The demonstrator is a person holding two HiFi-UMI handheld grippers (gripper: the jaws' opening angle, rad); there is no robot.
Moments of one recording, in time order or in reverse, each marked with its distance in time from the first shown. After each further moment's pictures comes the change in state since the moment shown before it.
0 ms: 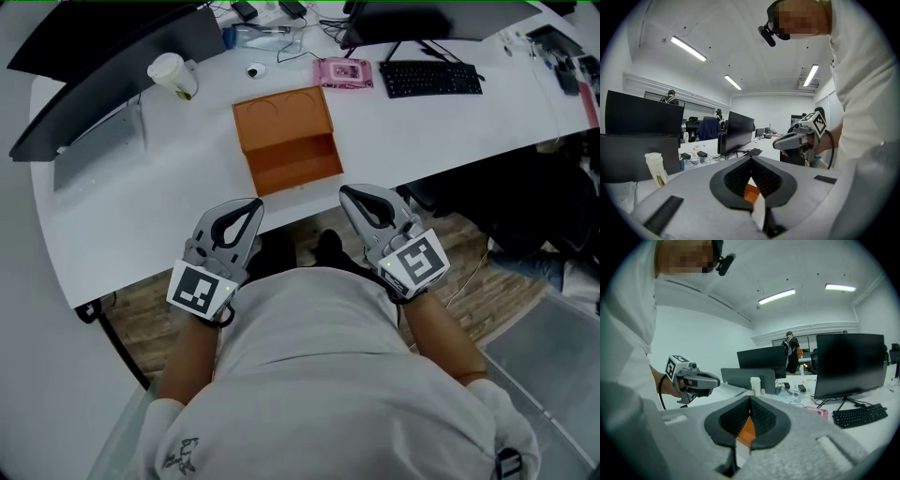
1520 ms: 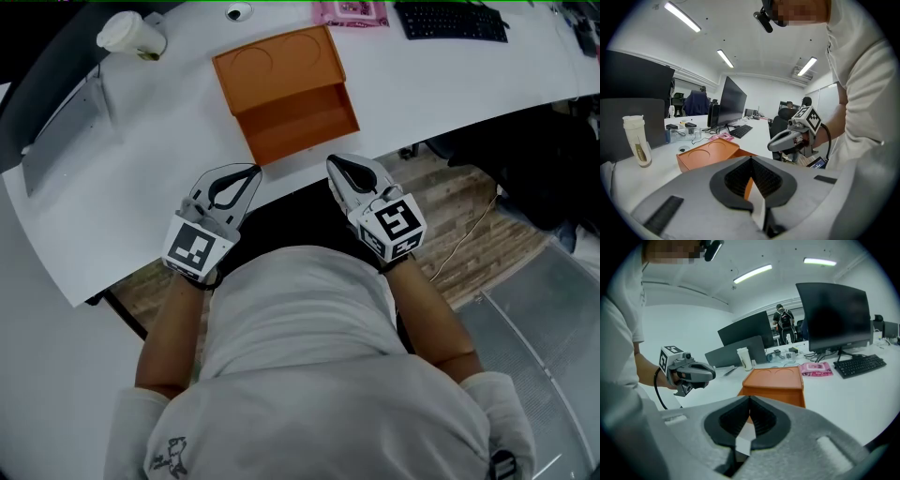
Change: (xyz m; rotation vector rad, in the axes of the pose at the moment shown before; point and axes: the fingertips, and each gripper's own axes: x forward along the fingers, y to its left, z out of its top) left arm 0.042 0.051 -0.137 -0.008 0.209 -0.194; right arm 0.079 -0.011 -0.161 0.266 0.221 -0.111
